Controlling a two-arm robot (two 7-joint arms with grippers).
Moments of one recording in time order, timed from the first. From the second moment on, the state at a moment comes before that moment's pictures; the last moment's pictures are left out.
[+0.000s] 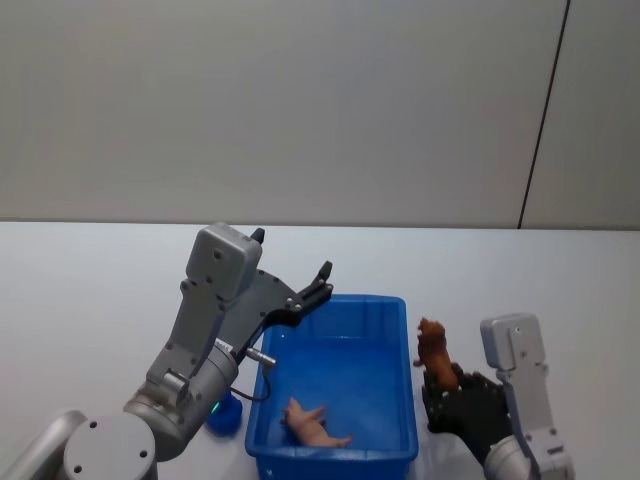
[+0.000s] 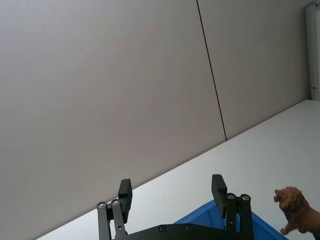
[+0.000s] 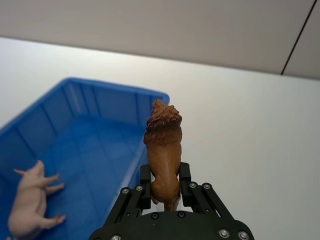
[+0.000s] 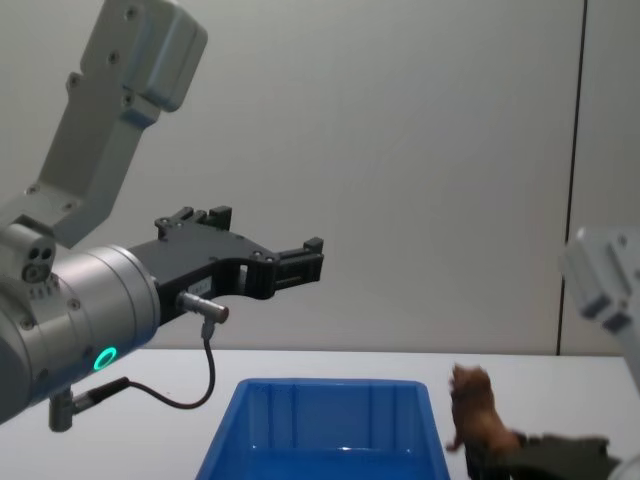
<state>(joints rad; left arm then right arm) -0.24 0.38 0.45 -1.63 -0.20 0.01 -0.01 0.01 0.07 -0.32 -1.59 0.07 0.28 -0.04</state>
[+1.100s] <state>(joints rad) -0.24 0.38 0.45 -1.63 -0.20 0.01 -0.01 0.12 0.02 -0.33 -1.53 0.06 0.29 0.15</state>
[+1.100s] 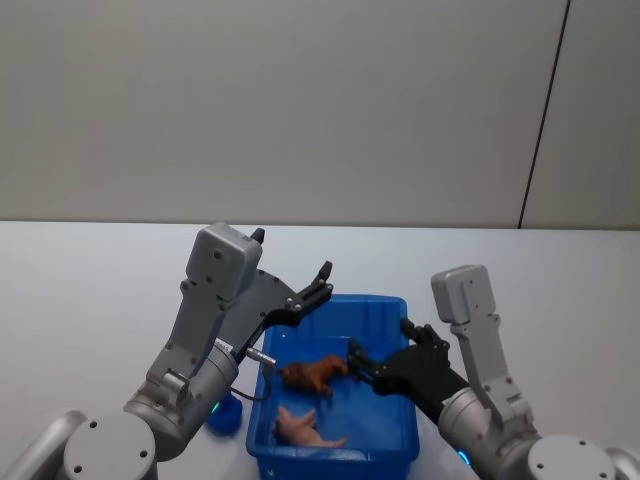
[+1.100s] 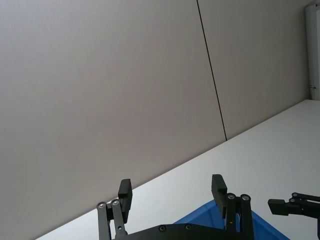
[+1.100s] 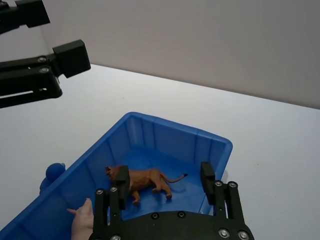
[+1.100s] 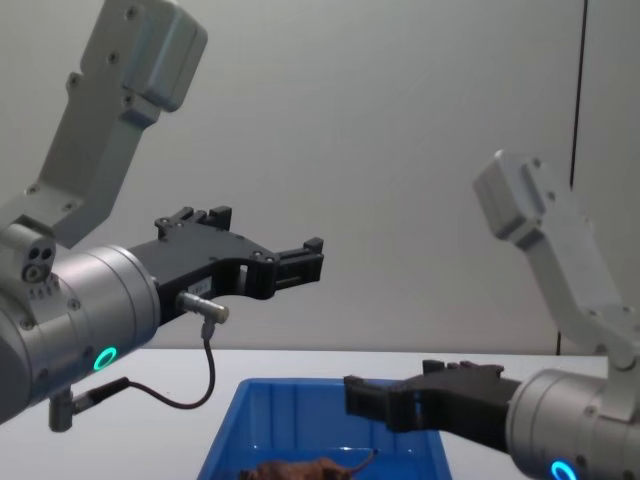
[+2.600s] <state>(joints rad) -0.24 0.38 0.45 -1.63 -0.20 0.01 -0.01 -0.01 0.10 -0.27 -1.66 0.04 0.22 -0.11</state>
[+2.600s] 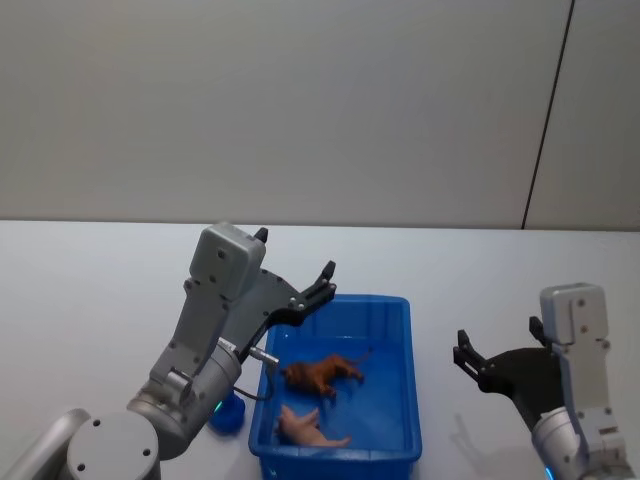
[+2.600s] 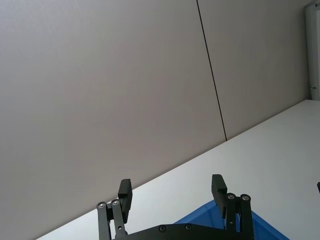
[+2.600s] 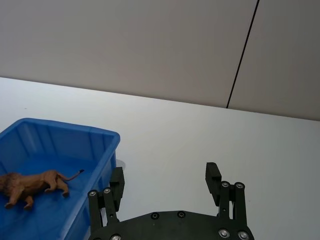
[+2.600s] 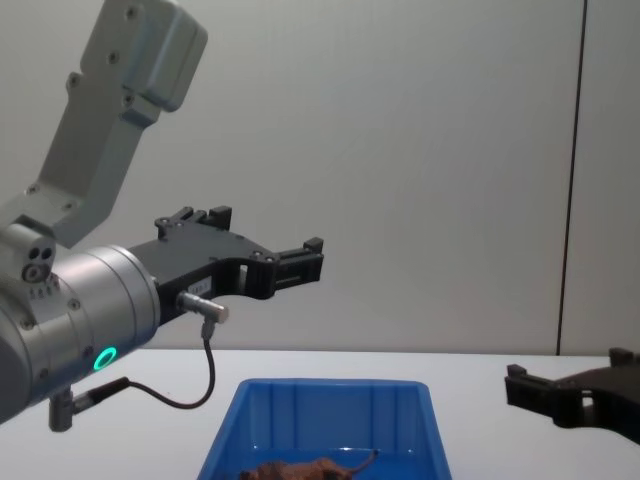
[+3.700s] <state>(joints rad) -0.17 0.41 0.43 -1.67 -0.30 0.13 0.11 -0.03 0.11 -0.26 -1.68 0.04 0.22 -0.14</state>
